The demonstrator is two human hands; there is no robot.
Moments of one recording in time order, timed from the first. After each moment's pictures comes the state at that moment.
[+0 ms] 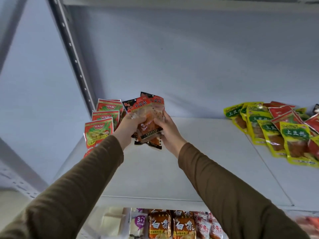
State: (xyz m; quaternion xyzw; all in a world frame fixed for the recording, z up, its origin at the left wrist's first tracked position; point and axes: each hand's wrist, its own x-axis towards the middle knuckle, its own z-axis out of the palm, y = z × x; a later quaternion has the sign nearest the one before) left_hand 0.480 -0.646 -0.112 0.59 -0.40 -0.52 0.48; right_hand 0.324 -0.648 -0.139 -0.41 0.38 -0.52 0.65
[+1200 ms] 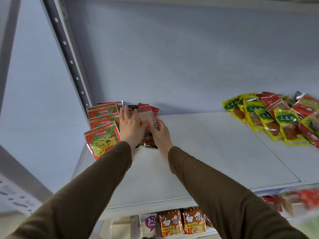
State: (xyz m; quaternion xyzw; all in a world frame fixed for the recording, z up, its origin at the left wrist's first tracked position) left_hand 0.530 -0.687 -0.158 0.64 -0.70 -0.11 0.30; right_hand 0.411 -0.657 -0.181 -0.49 0.56 -0.53 0.41
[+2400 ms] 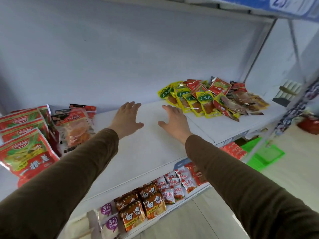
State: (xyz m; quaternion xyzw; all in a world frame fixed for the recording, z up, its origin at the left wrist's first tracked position) left_hand 0.361 -0.623 -0.107 0.41 -0.89 -0.11 0.14; right_hand 0.170 -0.521 -0.120 -0.58 0.78 -0.23 -0.01
